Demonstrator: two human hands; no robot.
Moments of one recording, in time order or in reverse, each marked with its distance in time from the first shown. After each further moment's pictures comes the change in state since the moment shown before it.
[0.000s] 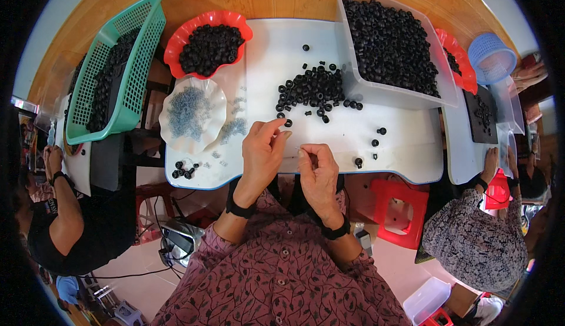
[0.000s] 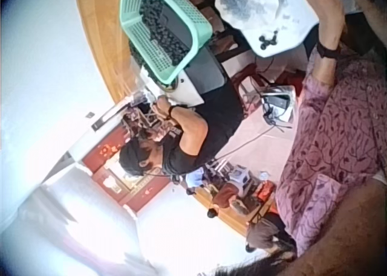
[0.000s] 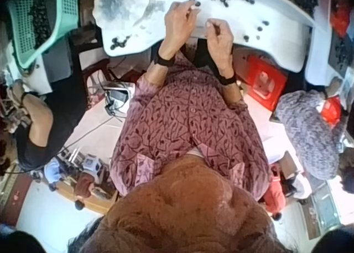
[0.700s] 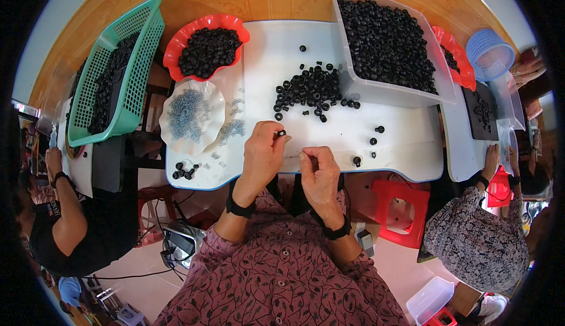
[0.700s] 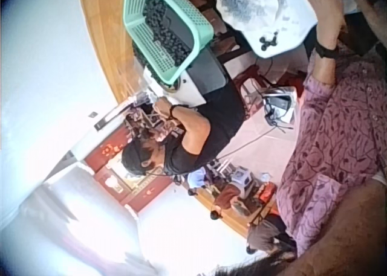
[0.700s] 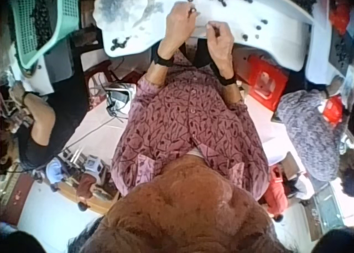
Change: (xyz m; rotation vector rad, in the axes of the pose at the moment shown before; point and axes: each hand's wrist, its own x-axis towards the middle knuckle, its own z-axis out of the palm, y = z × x) left_hand -0.002 -0.004 0.003 0.028 -0.115 0.027; right_hand -0.002 0.011 -0.007 -0.121 0.042 -0.084
